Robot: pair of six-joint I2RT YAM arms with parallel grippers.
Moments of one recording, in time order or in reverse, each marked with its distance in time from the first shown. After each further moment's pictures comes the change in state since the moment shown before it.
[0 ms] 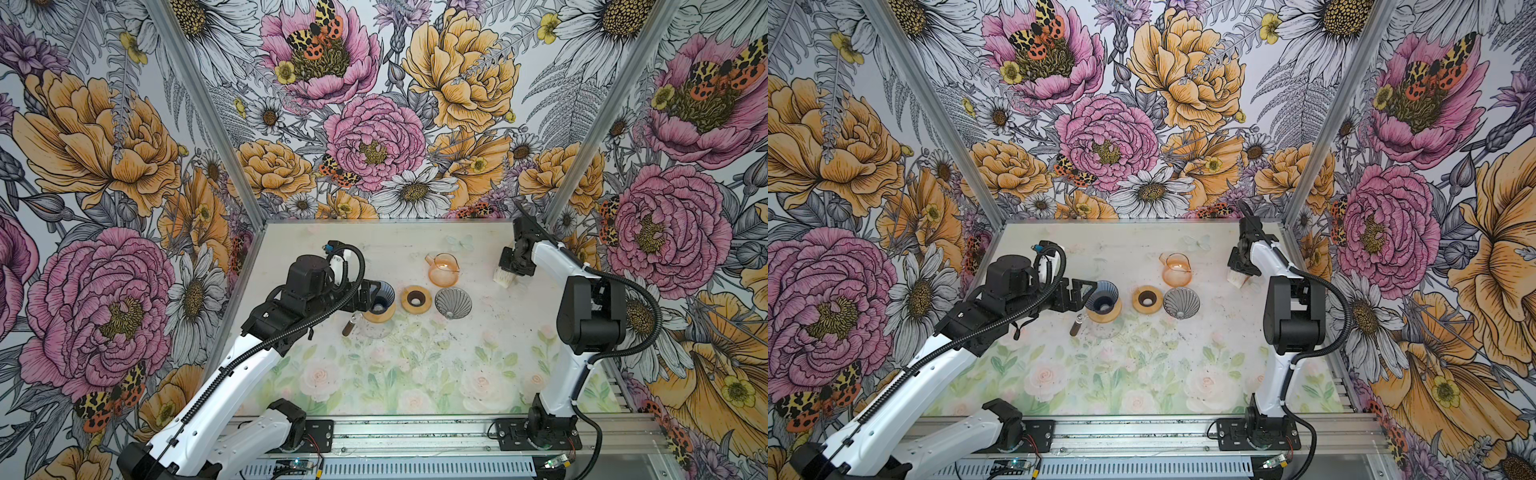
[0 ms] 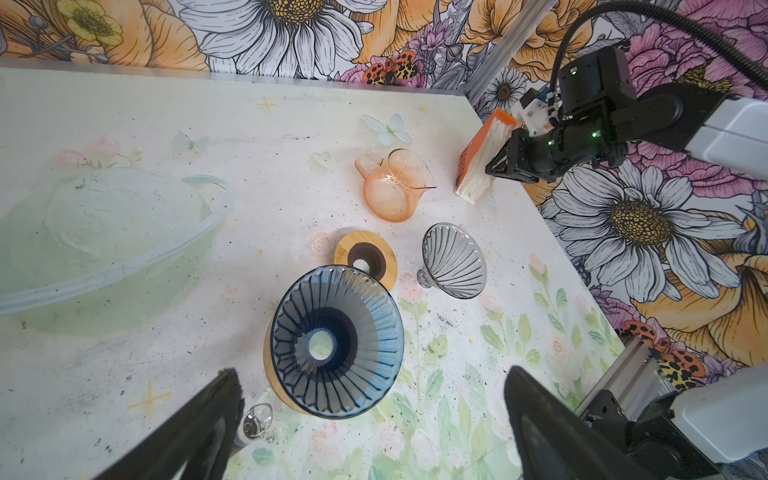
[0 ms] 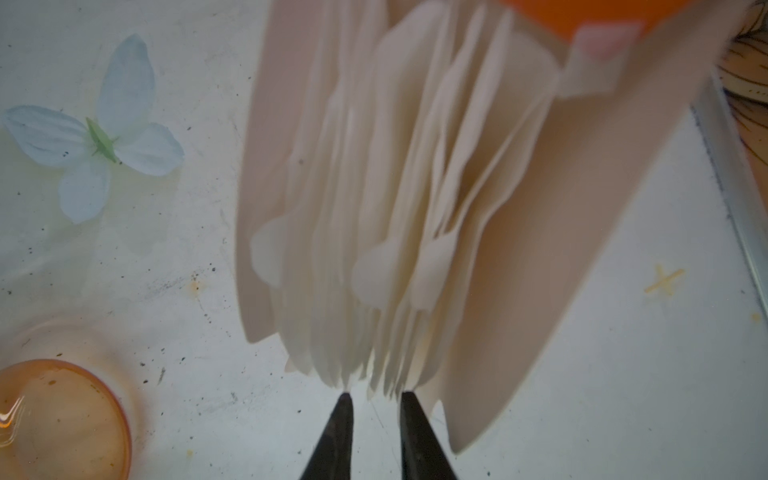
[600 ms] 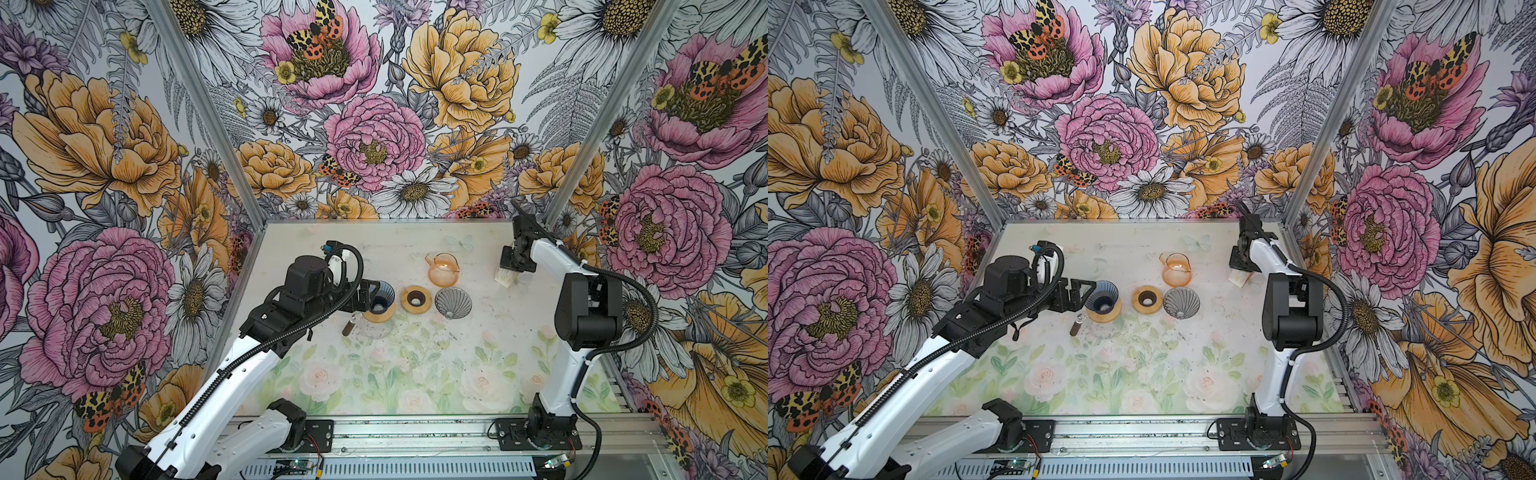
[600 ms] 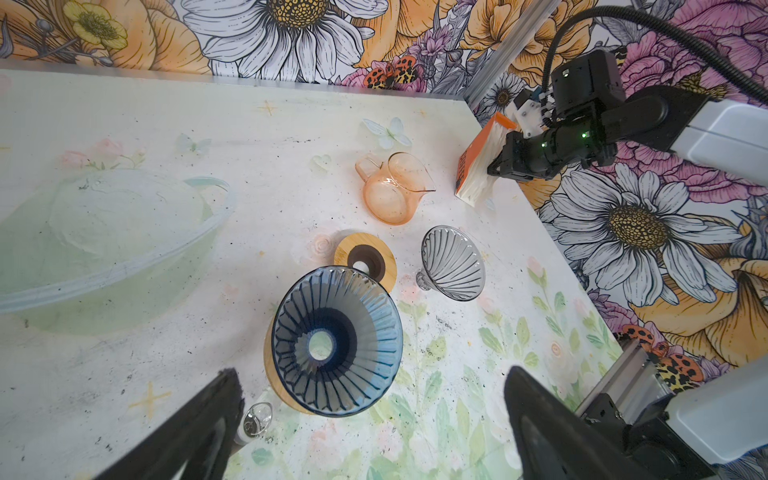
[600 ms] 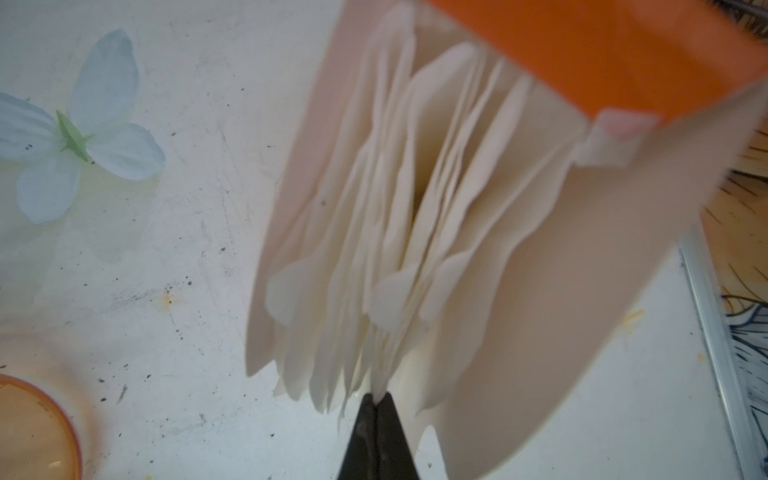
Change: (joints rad) left arm 0.000 -0.008 -0.004 0.000 -0.005 -0.007; right arm -0.006 0.023 0.031 -0.003 0.042 -0.098
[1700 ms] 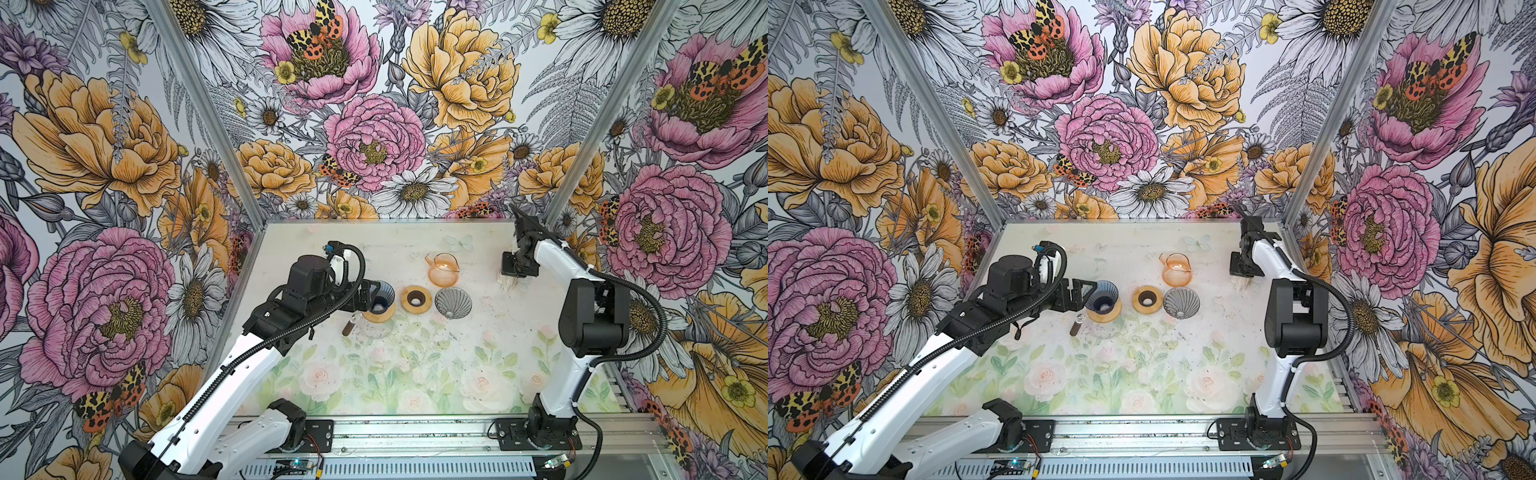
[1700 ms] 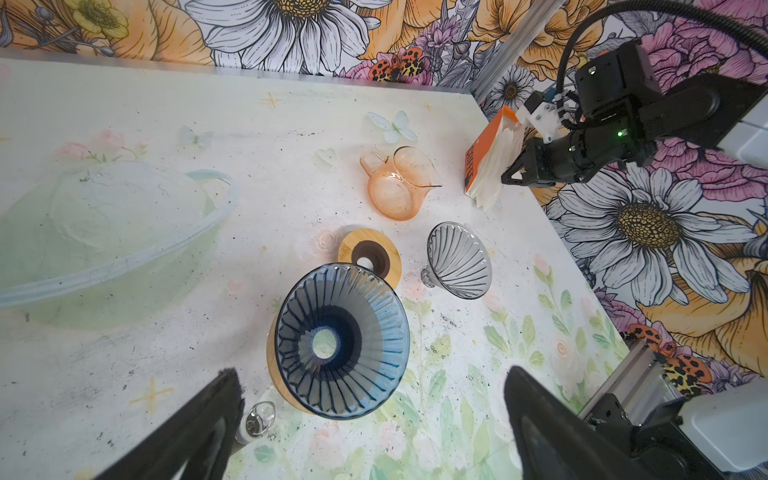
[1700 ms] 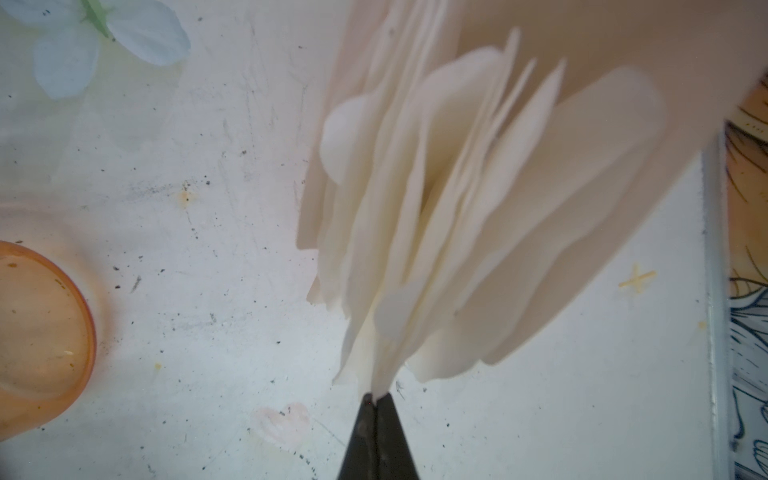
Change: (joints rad) left arm 0.000 0.018 -0.002 0.000 -0.003 0.000; right arm 0.000 -0.064 -0.033 -0.124 -0.078 -0.080
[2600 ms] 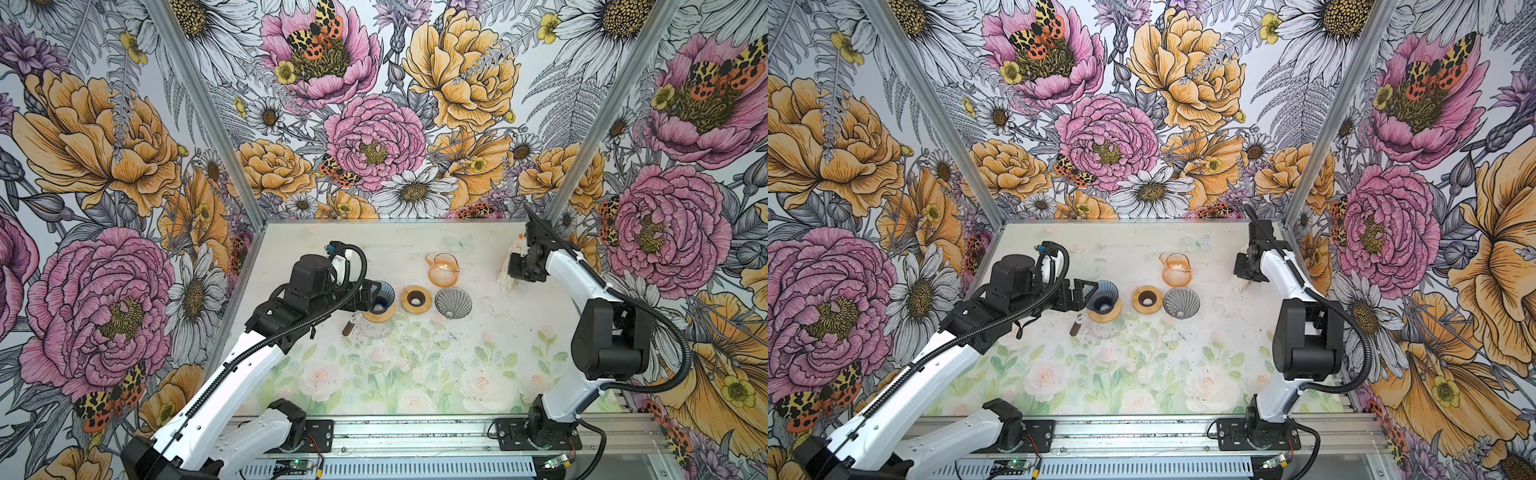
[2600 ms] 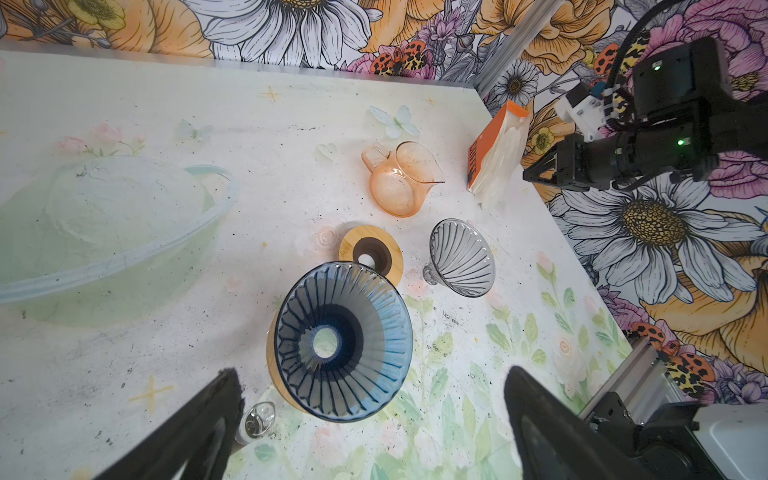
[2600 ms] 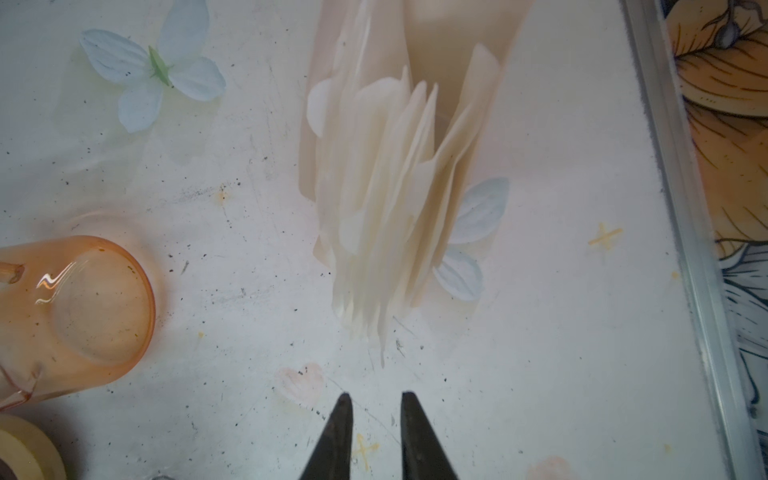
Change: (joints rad) left arm -0.005 0.015 0.000 0.000 0.000 0.000; right arm -0.026 -0.167 -0.144 0.076 -0.034 0.059
